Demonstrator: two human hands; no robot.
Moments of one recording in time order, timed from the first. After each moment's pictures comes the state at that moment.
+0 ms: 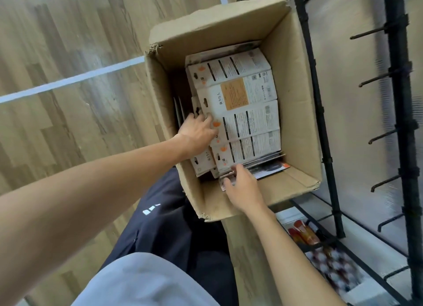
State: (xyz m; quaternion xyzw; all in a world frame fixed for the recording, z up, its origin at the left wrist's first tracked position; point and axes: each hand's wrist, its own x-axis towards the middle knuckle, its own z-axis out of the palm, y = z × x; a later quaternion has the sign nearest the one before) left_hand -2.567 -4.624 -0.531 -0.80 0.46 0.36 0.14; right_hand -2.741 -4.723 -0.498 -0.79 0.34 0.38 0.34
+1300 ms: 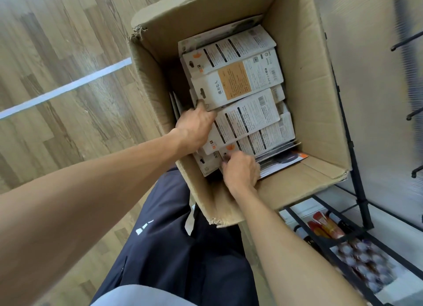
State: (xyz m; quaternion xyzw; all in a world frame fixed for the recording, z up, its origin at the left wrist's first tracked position) left_hand -2.562 -4.617 -0.552 -0.85 0.35 0.40 -0.03; right_hand -2.713 -4.688 -0.559 -0.84 0.42 0.31 0.17
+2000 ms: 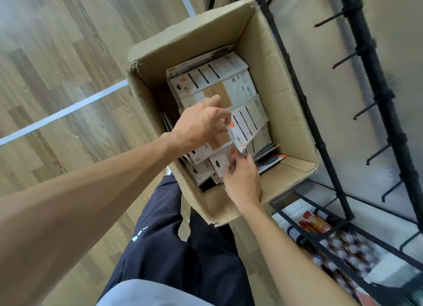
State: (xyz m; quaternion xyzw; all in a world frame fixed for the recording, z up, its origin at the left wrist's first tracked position) left_hand -2.540 -4.641 -0.487 -0.81 0.47 0.25 -0.25; right_hand -2.726 -4.697 -0.499 -0.83 0.45 0.20 0.27
